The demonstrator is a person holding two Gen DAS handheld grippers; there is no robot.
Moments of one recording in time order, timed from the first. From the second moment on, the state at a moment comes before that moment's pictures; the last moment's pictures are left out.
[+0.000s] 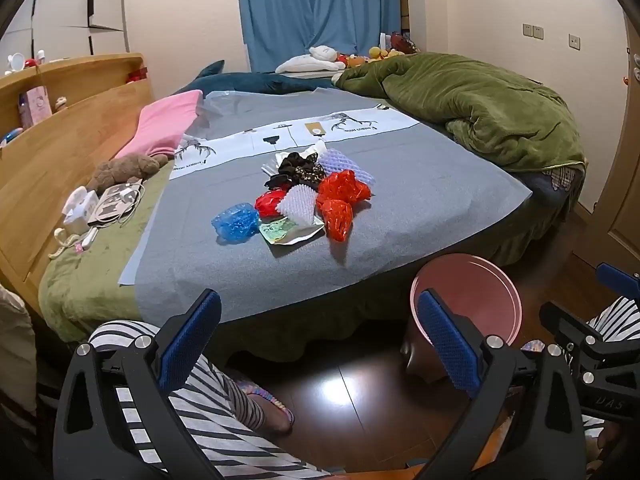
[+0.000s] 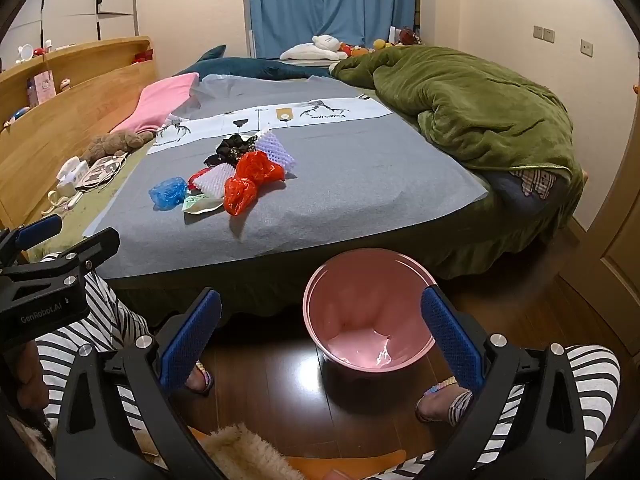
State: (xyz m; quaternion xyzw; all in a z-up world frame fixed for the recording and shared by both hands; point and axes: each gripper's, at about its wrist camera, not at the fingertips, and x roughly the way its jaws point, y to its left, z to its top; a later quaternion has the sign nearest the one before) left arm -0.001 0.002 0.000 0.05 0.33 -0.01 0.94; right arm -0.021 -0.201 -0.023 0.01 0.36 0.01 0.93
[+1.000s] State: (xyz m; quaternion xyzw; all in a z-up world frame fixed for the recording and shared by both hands) left arm 0.001 -0.005 -0.004 0.05 0.34 -0.02 0.94; right arm -0.021 -0.202 -0.023 0.01 0.36 0.01 0.93
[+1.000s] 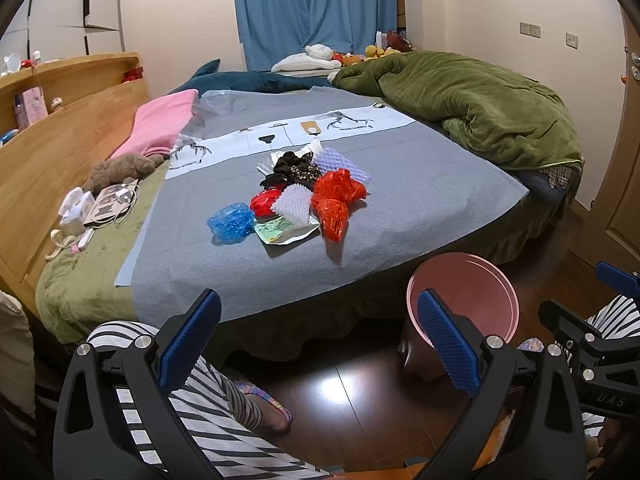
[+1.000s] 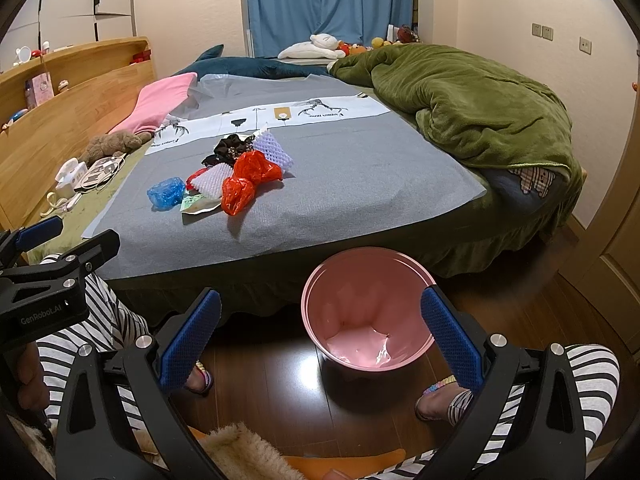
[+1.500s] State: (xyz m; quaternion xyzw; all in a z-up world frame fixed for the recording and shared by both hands) left arm 0.002 -0.005 -0.004 0.05 0.34 -0.02 0.94; right arm -0.021 -0.203 -0.023 0.01 0.36 0.01 0.93
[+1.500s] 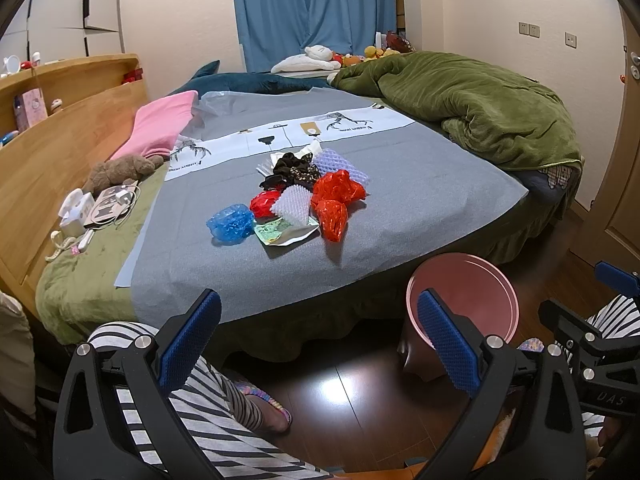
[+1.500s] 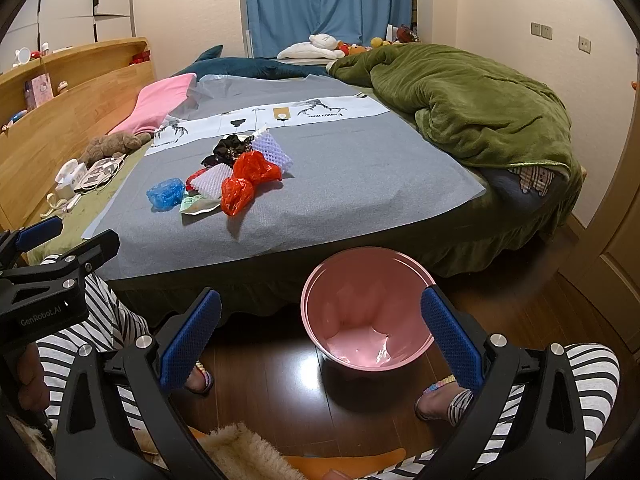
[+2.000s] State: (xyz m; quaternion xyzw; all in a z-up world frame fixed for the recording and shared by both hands) left arm 0.002 -0.005 -0.004 0.05 0.34 -0.02 0.94; right arm -0.022 -0.203 -0.024 0.01 0.36 0.01 0.93
